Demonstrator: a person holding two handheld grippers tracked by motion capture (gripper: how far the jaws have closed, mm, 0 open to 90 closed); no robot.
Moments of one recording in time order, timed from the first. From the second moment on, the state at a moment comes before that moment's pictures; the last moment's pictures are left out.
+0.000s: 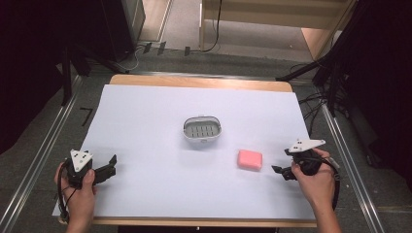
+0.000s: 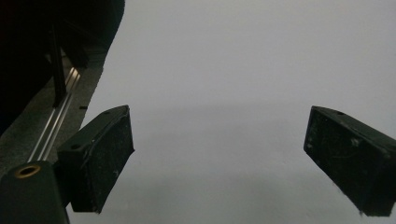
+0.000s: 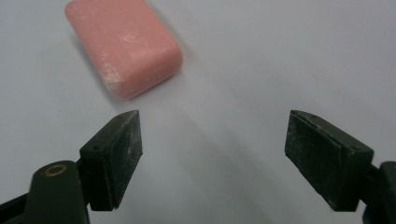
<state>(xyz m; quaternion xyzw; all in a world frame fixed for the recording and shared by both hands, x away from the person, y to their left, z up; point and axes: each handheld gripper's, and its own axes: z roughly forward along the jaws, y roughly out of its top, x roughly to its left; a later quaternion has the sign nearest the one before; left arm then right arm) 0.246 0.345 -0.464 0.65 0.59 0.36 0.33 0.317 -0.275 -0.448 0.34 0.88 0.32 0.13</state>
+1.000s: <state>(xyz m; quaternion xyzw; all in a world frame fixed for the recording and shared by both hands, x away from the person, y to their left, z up) 0.246 0.344 -0.464 0.65 0.58 0.36 0.33 0.344 -0.225 -0.433 0.26 0.94 0.20 0.11</state>
